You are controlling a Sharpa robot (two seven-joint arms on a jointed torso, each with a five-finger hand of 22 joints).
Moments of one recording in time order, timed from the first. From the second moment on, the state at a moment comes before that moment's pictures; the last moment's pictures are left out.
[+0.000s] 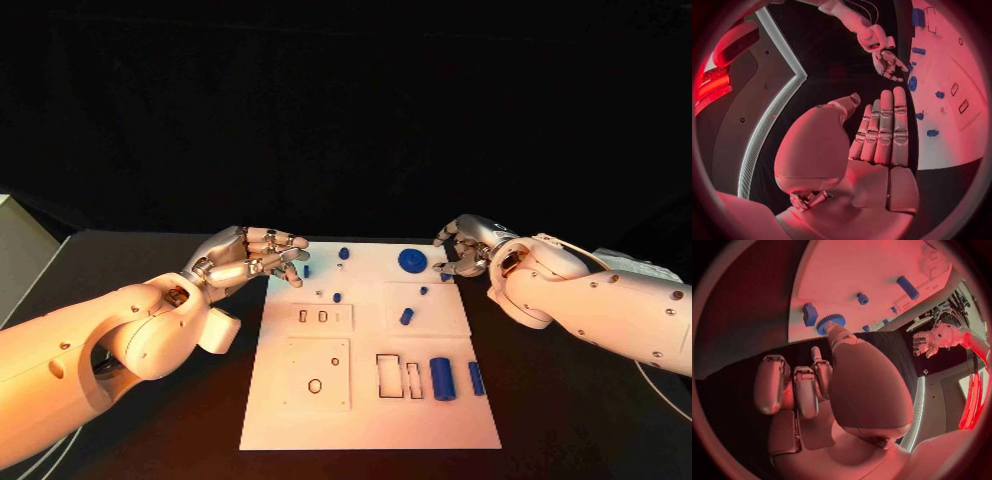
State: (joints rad) left arm 1.07 -0.94 0.28 1.63 -0.36 -0.10 0.27; left_hand 1.38 -0.18 0.51 0.13 0.05 0.90 0.21 0.21 0.26 1.14 0.14 0.07 0.07 1.10 0.07 0.54 0.58 0.17 1.05 0.16 0.55 0.27; right arm 1.37 -0.80 -0.09 1.33 -1.33 -0.42 -0.28; right_hand 1.50 -0.24 0.22 0.28 0.25 0.86 0.17 0.14 0.39 1.46 0.07 1.38 1.31 1.46 -0.02 1.53 1.31 0.08 1.47 0.08 1.30 1.23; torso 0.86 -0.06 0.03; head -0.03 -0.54
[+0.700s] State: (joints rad) left arm 1.07 -0.94 0.28 1.62 -0.37 -0.10 0.27; left_hand 1.38 -0.18 0.51 0.13 0.05 0.90 0.21 0.21 0.26 1.14 0.14 0.07 0.07 1.10 0.07 0.54 0.58 0.17 1.05 0.16 0.55 0.28; right arm 1.38 -0.75 -0.09 1.29 -1.25 -0.38 -0.30; right_hand 1.47 -0.22 0.19 0.29 0.28 0.85 0.17 0.15 0.39 1.47 0.08 1.56 1.31 1.47 -0.01 1.57 1.31 0.07 1.47 0.08 1.39 1.31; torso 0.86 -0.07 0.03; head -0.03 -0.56
